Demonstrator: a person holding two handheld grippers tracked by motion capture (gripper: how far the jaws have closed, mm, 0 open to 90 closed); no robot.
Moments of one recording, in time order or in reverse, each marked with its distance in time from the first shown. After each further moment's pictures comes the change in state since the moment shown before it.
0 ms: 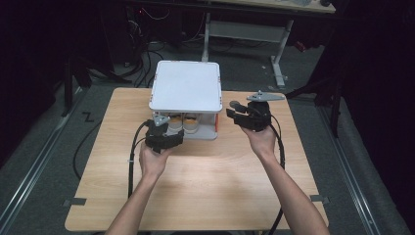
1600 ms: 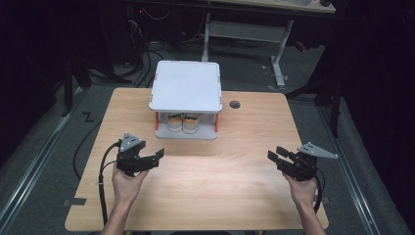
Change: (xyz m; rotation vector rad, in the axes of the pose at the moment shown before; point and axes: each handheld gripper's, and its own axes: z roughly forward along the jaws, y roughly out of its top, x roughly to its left) left arm 0.041 -0.059 -0.065 -0.047 -0.064 0.024; right arm -0.047 -0.148 -0.101 -0.036 -0.076 0.143
